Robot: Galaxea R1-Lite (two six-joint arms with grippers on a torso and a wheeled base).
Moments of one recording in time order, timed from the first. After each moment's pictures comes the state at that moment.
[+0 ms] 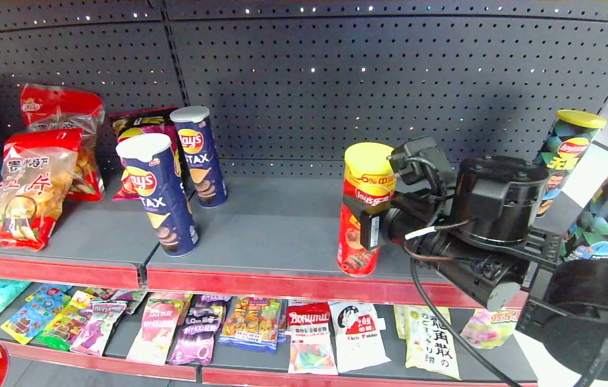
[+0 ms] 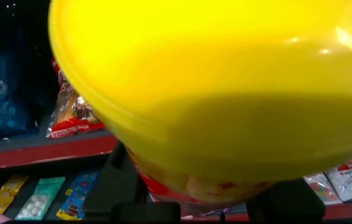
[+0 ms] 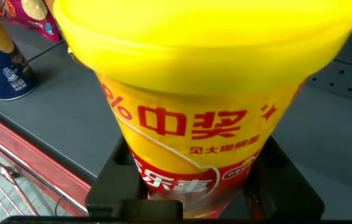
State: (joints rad) left arm 0.10 0.27 -0.44 0.06 -0.15 0.21; right arm 0.75 1.77 -0.80 -0.85 -0.31 -0.02
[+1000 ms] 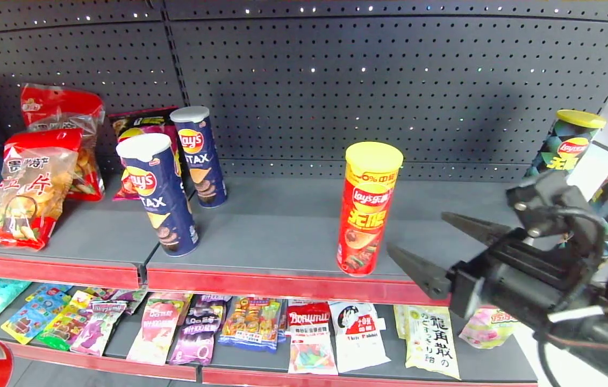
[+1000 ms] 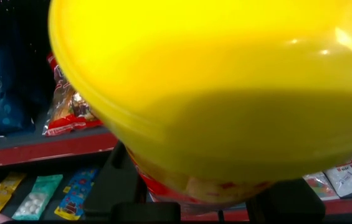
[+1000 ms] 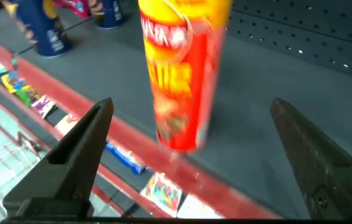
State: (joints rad) left arm 0.10 0.29 -0.43 0.06 -0.15 0.21; right arm 0.78 1.39 -0.43 -0.85 -0.25 -0.02
